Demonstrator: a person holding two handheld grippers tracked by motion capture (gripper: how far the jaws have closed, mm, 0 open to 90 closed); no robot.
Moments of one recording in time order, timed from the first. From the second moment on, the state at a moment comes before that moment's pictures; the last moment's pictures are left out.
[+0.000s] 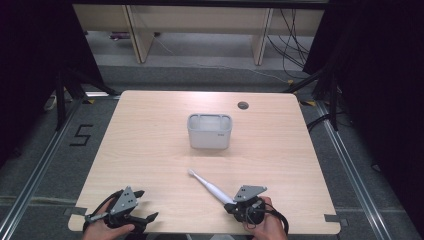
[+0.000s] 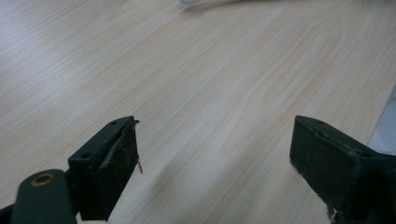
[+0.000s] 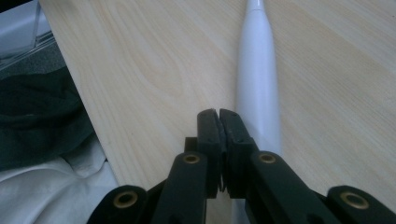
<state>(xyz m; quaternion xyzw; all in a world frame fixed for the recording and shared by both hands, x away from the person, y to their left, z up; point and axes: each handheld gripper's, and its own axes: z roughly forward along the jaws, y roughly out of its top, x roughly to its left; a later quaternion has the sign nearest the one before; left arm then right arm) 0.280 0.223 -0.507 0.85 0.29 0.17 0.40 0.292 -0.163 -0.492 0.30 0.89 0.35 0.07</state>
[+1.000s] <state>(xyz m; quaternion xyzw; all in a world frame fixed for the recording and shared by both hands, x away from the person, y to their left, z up) 0.280 0.222 -0.509 0.85 0.30 0.17 0.40 0.338 -0.121 -0.466 0.28 0.93 0.23 0.08</state>
